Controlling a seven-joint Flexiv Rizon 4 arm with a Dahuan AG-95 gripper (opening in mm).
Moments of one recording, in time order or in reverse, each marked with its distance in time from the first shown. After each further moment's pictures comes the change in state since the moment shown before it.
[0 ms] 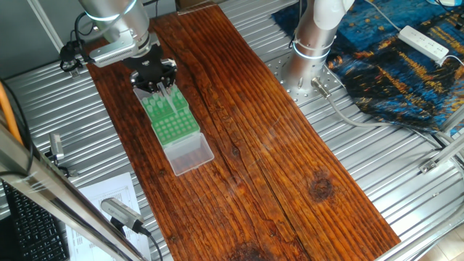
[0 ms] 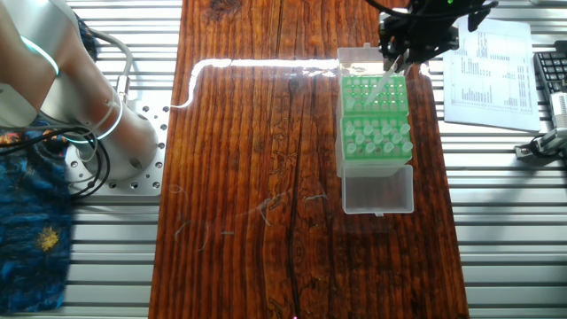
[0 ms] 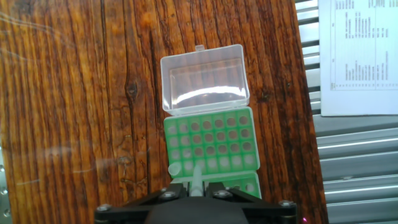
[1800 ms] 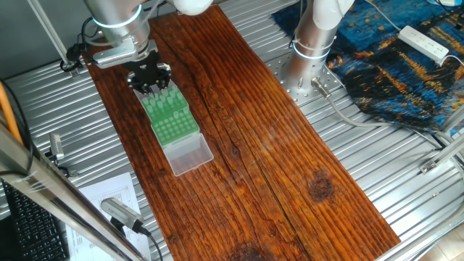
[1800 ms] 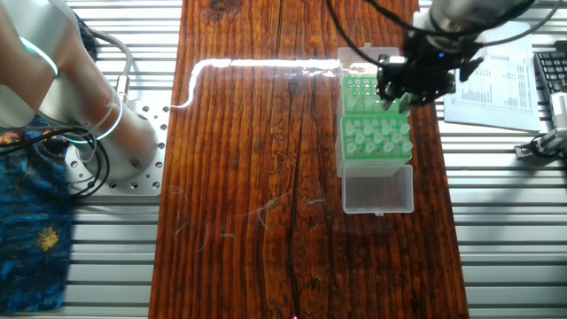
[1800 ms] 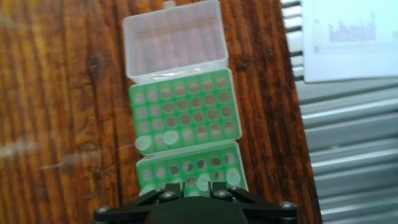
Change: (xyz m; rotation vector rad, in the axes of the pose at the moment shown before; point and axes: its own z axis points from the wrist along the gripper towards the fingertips) arm 0.047 -0.028 0.053 0.094 0.014 0.085
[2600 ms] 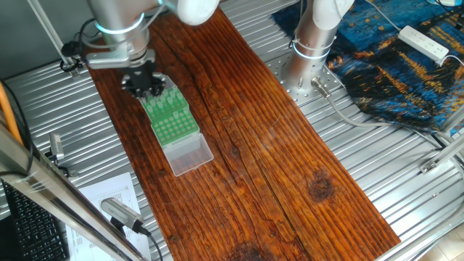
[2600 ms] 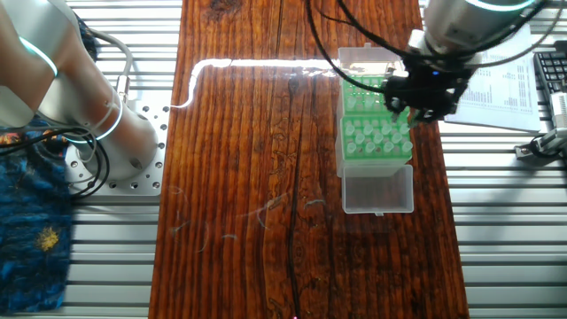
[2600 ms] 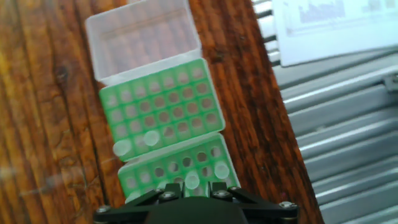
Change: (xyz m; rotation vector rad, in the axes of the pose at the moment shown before) arm -0.004 -0.035 0.025 0.043 -0.022 0.223
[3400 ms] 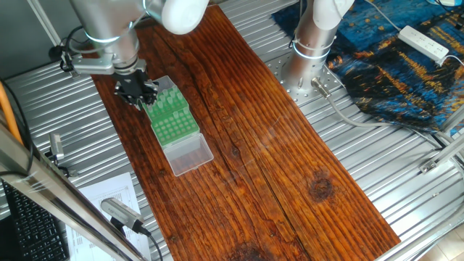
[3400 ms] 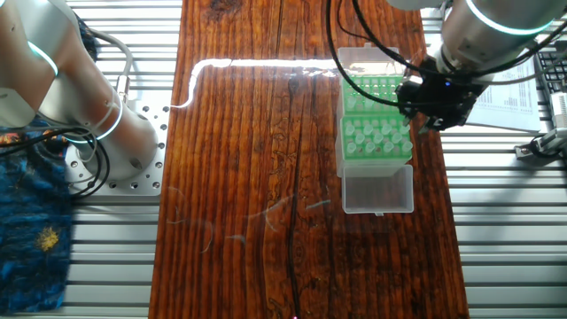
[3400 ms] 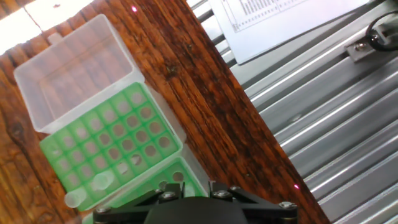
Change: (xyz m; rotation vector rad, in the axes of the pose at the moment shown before) arm -0.005 -0.009 0.009 -0.032 -0.040 0.119
